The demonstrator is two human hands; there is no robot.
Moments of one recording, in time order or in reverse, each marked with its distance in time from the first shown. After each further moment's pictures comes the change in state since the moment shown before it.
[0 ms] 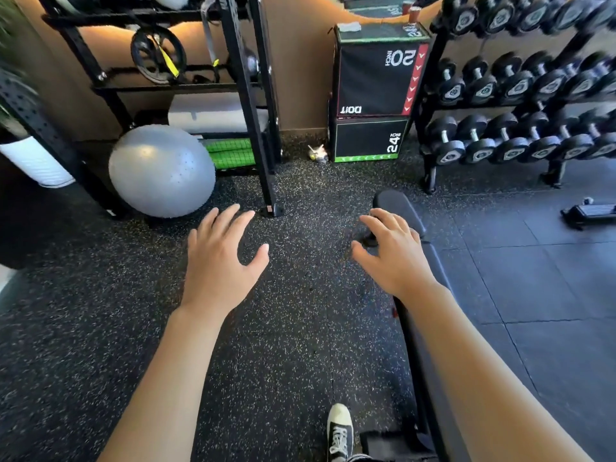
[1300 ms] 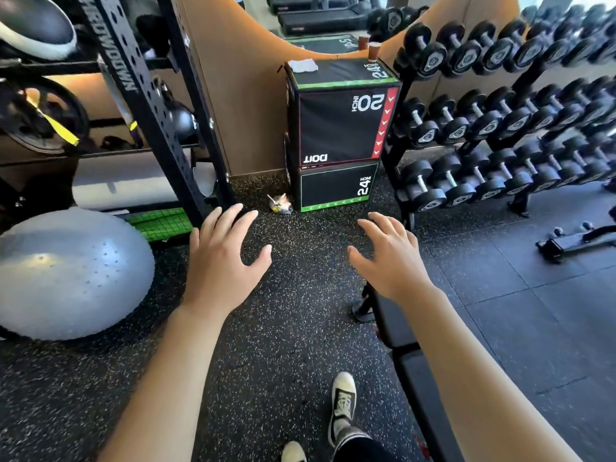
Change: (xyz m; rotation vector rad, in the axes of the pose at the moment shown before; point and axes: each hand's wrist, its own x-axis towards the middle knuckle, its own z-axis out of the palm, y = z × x) left_hand 0.585 -0.099 0.163 -0.090 -0.055 0.186; right_hand 0.546 0.065 0.031 -0.129 0.064 0.199
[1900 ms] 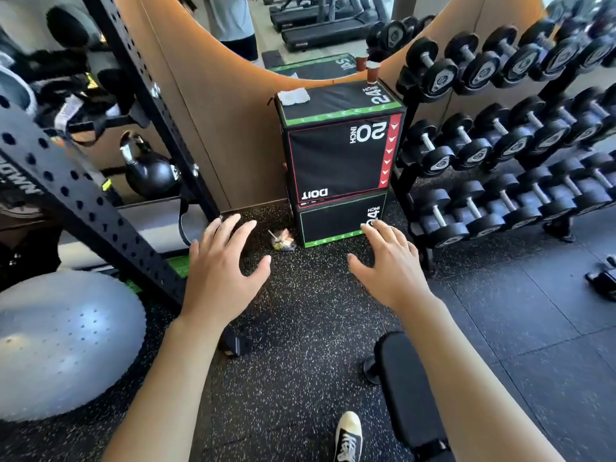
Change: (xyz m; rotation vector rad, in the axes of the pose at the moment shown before) left_hand 0.263 0.049 0.101 0.062 -0.013 -0.021; right_hand 0.263 0.126 0.005 0.127 -0.005 0.056
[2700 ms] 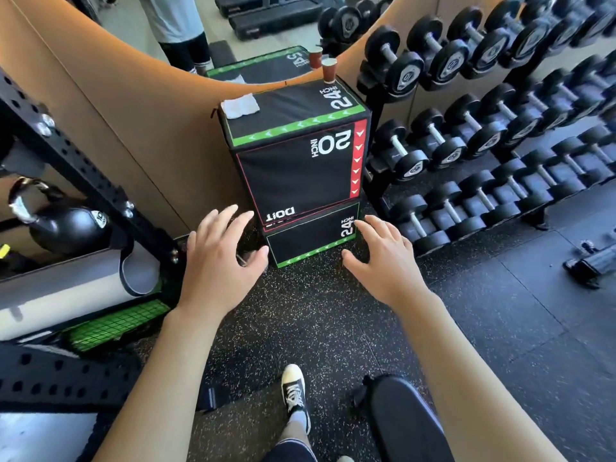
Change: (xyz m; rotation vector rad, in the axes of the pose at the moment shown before) left_hand 0.252 0.039 0.123 -0.073 -0.038 0.131; right_hand 0.209 0.097 -0.009 0.017 0.023 0.114
